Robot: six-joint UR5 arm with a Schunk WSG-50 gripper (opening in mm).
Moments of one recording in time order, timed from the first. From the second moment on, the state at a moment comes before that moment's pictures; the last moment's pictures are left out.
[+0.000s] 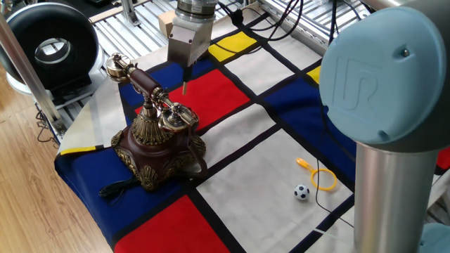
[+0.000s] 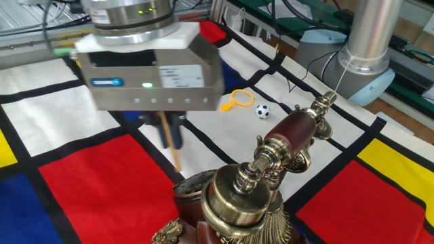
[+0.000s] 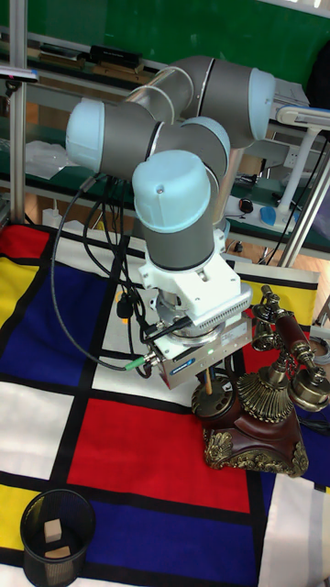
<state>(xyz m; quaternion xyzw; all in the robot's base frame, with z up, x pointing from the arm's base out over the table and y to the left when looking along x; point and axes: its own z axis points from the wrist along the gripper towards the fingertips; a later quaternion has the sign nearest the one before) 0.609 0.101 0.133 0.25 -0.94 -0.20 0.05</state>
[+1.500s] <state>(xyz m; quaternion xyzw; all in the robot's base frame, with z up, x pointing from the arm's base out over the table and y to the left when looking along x) 0.591 0.117 0.139 0.22 -0.93 -0.29 0.08</state>
